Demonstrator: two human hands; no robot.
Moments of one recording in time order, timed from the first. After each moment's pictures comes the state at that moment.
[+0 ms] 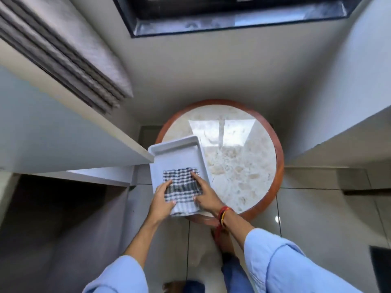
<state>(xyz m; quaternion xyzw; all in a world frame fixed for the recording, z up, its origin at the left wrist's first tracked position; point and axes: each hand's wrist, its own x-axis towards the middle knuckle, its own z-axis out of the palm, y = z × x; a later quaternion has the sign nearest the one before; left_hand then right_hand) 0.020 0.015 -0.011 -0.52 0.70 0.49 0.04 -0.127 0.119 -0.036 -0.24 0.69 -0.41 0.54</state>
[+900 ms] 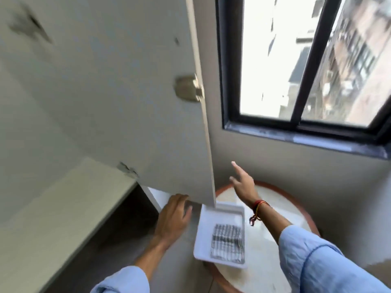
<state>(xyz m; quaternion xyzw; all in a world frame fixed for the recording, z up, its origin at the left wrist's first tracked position) 0.081 0.022 0.204 -0.52 0.83 0.13 -0.15 -0.177 0.027 0.214 -0.47 0.70 -0.42 0.33</state>
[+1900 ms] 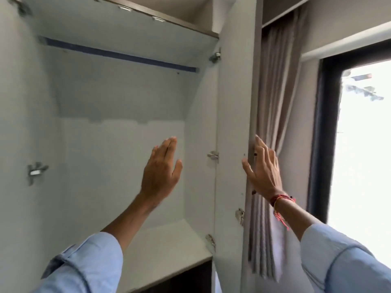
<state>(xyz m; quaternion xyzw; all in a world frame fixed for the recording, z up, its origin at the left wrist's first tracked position) 0.275 0.196 0.646 -0.55 0.63 -0.33 -0.44 -0.015 0.068 0.634 -0.71 0.37 -0.56 -0.20</state>
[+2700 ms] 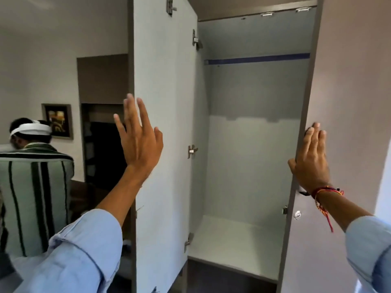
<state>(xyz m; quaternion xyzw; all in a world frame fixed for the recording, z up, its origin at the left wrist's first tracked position) 0.403 0.475 0.691 -0.77 0.16 -0.56 -0.25 0.198 0.085 0.654 -0.83 0.24 -0.48 -0.11</state>
